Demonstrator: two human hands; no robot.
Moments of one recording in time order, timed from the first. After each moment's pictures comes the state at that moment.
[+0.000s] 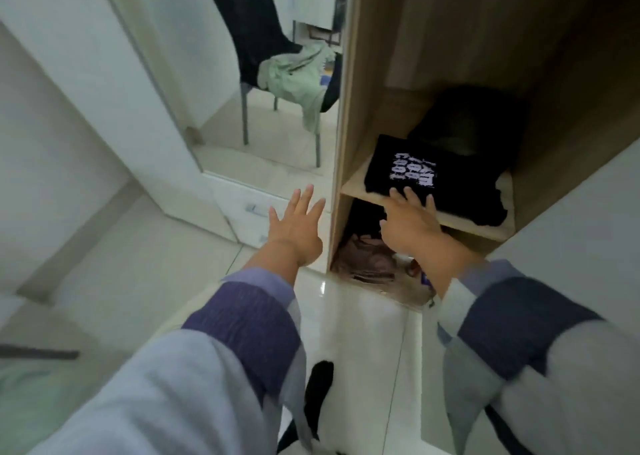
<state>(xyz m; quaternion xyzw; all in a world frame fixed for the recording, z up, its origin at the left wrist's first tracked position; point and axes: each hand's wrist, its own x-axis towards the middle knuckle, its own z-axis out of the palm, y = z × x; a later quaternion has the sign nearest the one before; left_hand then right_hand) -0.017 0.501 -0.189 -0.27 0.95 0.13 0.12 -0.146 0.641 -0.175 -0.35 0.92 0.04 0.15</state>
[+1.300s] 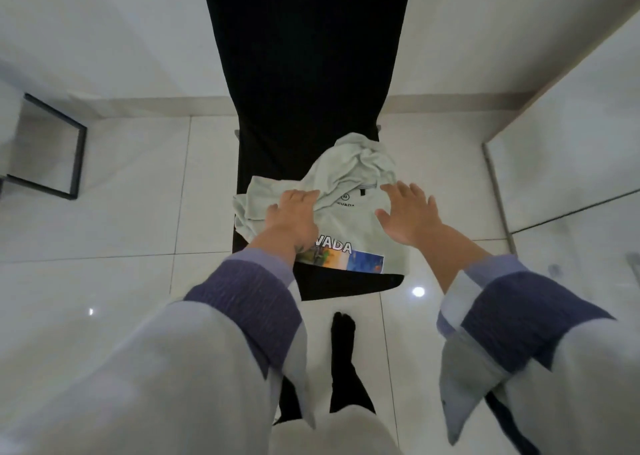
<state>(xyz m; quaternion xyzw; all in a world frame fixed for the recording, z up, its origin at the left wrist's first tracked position) 0.640 0.381 -0.303 -0.74 0.60 0.30 0.06 0.450 0.322 -0.298 -0.76 0.60 0.17 0.20</state>
